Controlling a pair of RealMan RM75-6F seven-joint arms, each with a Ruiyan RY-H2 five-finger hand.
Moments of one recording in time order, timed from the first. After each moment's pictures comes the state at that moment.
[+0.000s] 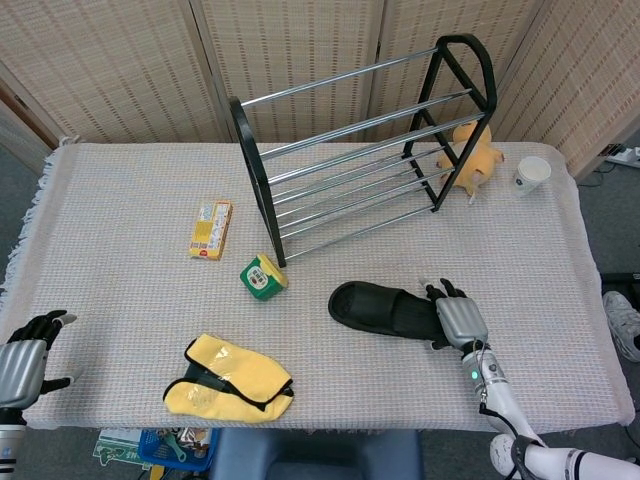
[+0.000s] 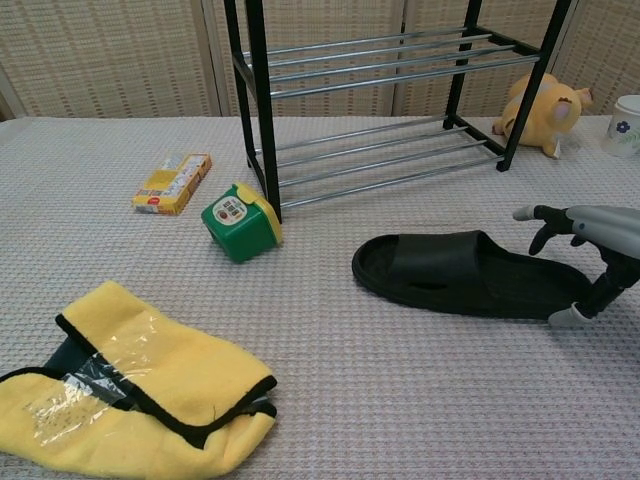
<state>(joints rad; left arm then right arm) -0.11 -1.18 -0.04 -1.51 1.43 1.42 0.05 0.46 -1.48 0.16 -1.58 -0.98 0.99 -0.46</state>
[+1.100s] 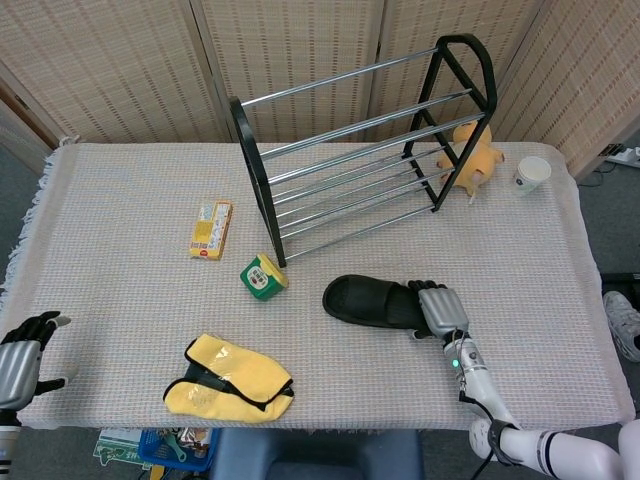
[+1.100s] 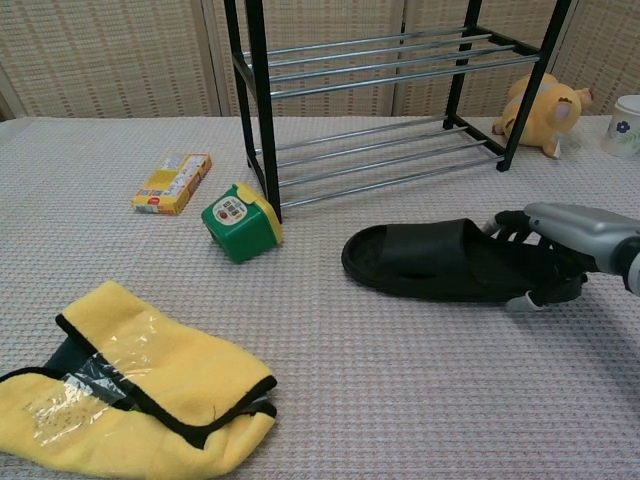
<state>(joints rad) -0.10 -1.17 -0.04 -1.51 1.42 1.42 0.05 0.55 -1.58 0.15 -1.46 -0.97 1.00 -0.40</state>
